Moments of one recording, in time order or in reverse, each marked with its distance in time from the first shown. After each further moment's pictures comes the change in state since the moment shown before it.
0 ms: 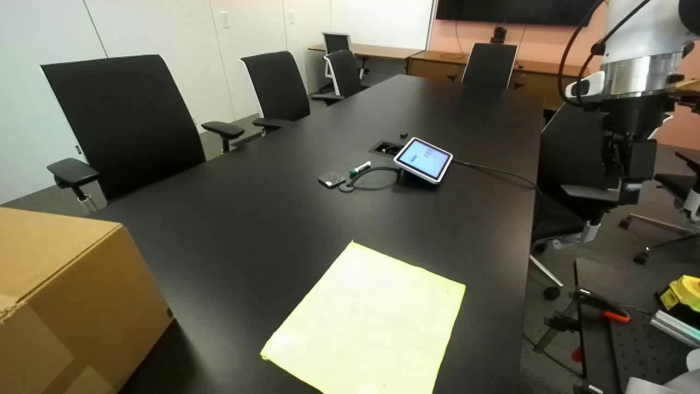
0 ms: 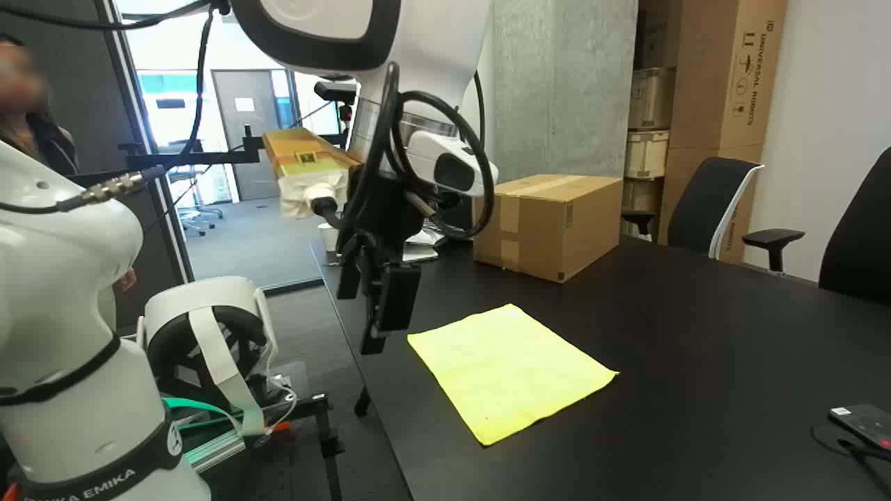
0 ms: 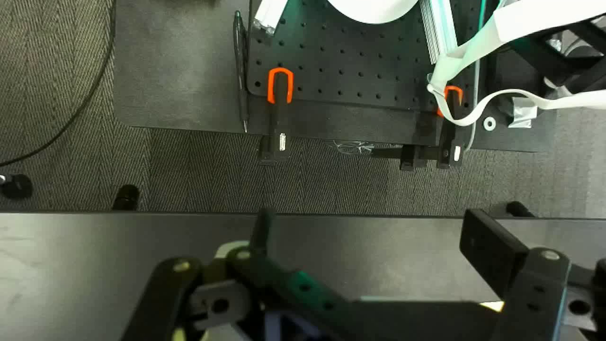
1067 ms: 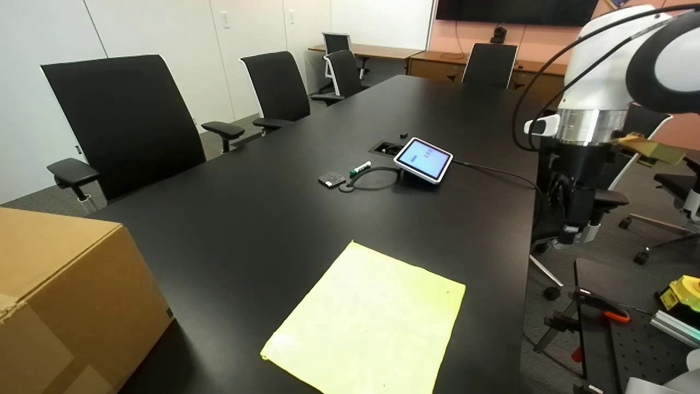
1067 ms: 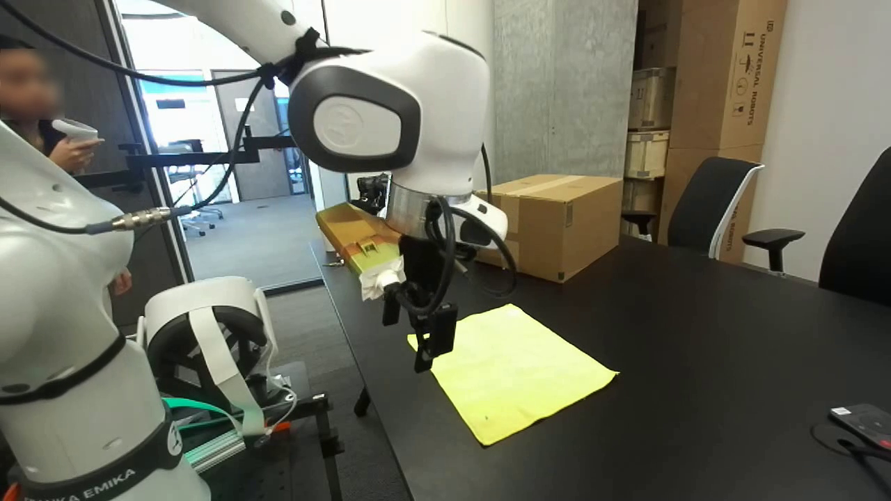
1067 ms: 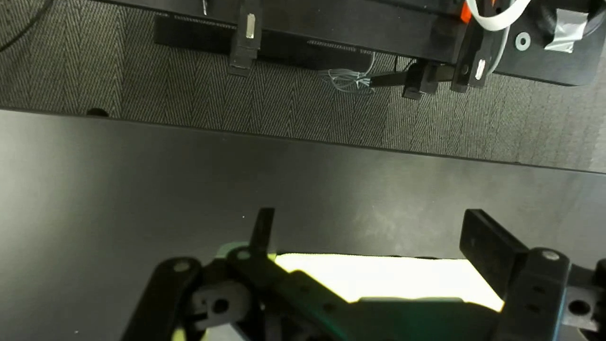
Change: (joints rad) arm 0.098 0.179 0.044 -0.091 0.142 0.400 -0.039
